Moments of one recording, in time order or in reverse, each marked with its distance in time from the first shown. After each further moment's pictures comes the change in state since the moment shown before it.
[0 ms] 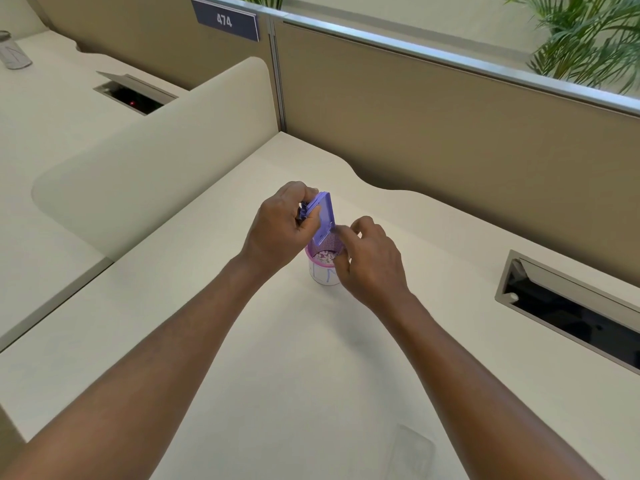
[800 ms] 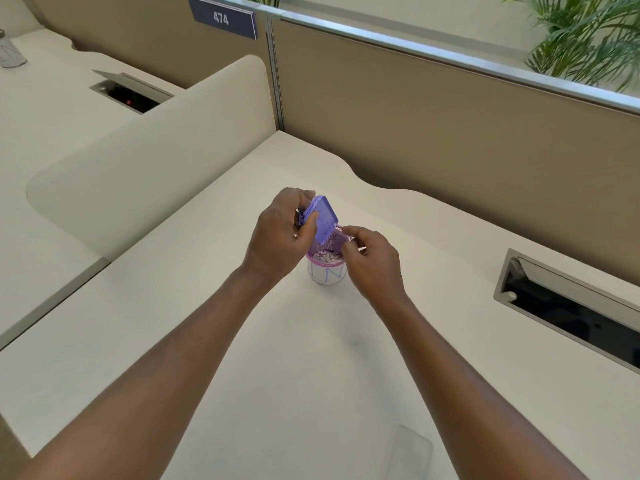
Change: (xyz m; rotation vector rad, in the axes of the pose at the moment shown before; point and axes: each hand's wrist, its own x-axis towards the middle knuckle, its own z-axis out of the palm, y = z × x) left_hand -0.014 -0.004 0.011 -0.110 0.035 -0.070; right_hand -0.001 -0.002 0.005 0.657 0.002 0.509
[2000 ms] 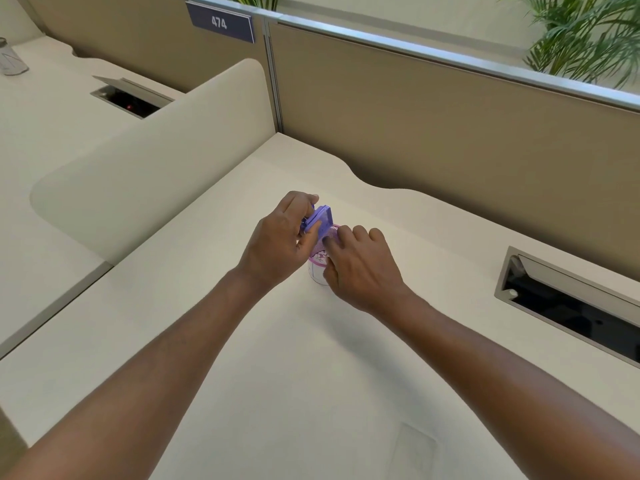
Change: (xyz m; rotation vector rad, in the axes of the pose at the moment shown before) left_hand -0.003 0.012 -0.014 0.158 -0.117 0.167; right_hand -0.003 -0.006 -0.005 -1.006 -0.062 -0.763
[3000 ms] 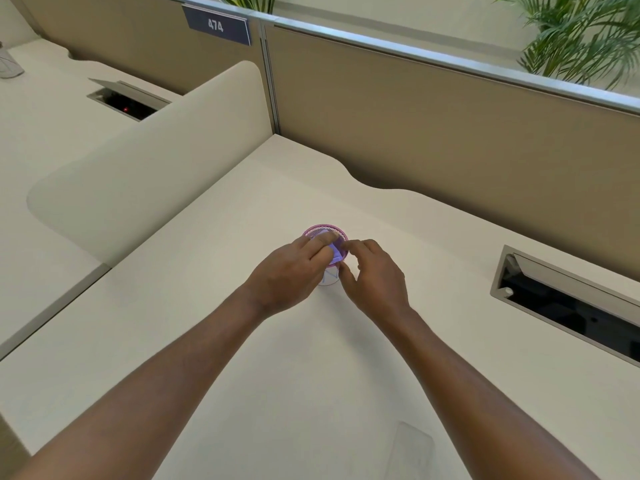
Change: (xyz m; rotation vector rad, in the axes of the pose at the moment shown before) left_hand -0.028 -0.005 0.024 0.336 -0.188 0.409; right_hand -0.027 0.005 0.019 0.529 0.002 0.478
